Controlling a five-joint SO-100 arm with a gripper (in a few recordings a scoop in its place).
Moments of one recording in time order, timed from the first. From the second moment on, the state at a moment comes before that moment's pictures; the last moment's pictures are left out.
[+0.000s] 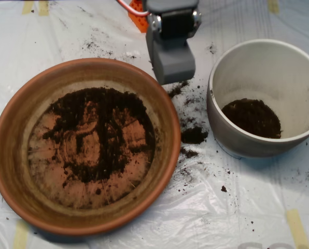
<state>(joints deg) -2.5 104.4 78.2 94.0 -10.2</state>
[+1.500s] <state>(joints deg) -21.4 86.9 59.4 97.3 -4.2</state>
